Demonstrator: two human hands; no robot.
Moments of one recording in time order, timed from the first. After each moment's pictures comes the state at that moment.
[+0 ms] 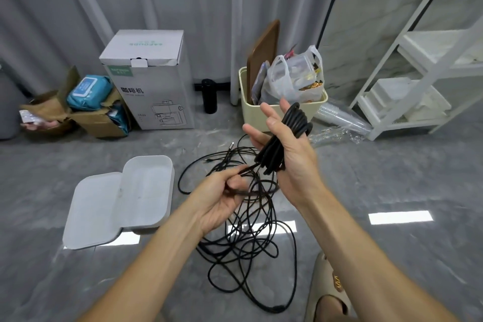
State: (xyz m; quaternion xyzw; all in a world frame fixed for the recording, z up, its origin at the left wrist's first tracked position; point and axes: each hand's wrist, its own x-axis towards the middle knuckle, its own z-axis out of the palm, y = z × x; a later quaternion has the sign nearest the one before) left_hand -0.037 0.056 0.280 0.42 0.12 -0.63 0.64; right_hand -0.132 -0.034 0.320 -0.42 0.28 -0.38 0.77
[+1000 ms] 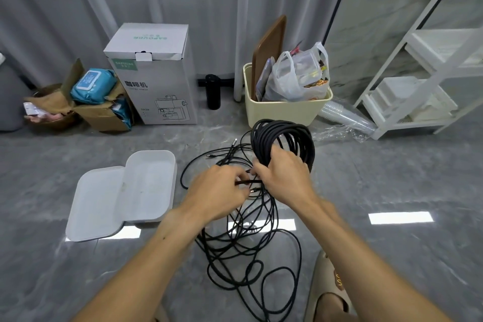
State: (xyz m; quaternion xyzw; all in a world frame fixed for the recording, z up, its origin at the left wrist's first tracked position) left_hand -0.027 0.075 0.282 0.82 -0.50 -0.23 0.17; right_hand -0.137 -0.031 0.278 -0.86 0.44 -0.06 0.26
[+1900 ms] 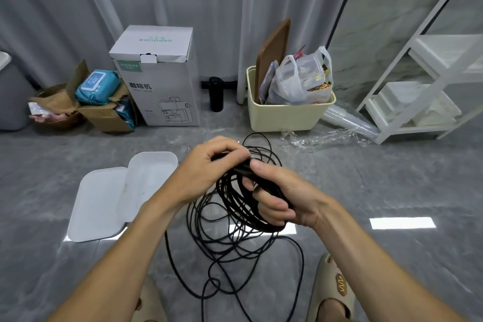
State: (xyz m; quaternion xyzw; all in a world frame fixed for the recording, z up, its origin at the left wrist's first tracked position) left_hand 0.007 0.077 0.300 0.66 -0.47 -0.34 0.49; right_hand -0.151 -0.021 0.302 -0.48 0.20 0.07 0.85
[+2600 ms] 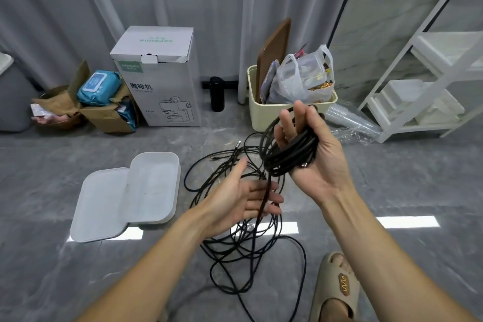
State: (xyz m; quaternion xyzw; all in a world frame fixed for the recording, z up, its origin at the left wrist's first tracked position) left_hand -0.037 0.068 0.265 0.53 -0.18 -0.70 0.45; right_hand -0.142 -0.039 0.335 -0.19 0.19 -0.34 0.90
